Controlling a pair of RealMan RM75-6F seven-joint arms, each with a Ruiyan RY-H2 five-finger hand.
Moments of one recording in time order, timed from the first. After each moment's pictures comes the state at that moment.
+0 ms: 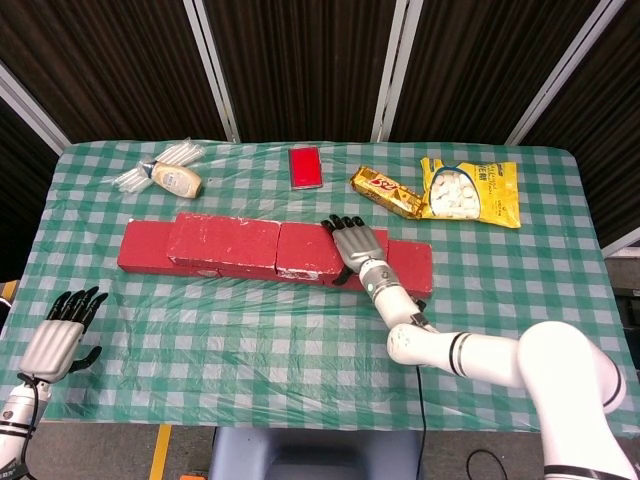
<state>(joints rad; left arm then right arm) -0.26 -1.29 0.01 -1.23 1.50 1.26 -0.05 1.27 -1.53 0.16 -1.36 -0.28 0.73 -0.55</state>
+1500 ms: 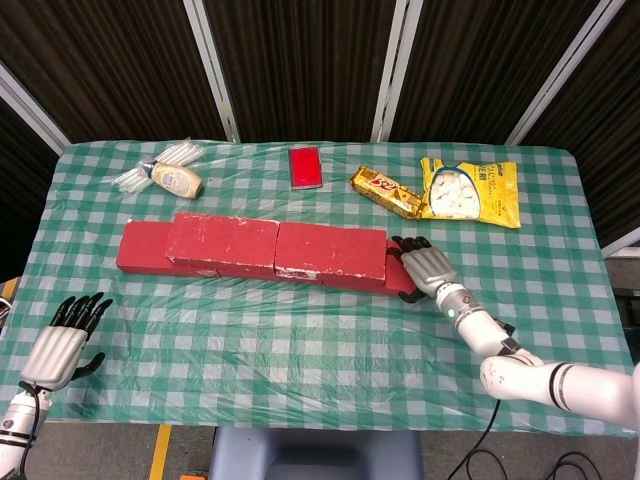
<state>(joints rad) -0.24 -1.27 0.03 -1.28 1.53 1.30 -0.02 0.96 -1.29 0.05 -1.53 -0.73 0.70 -0.34</state>
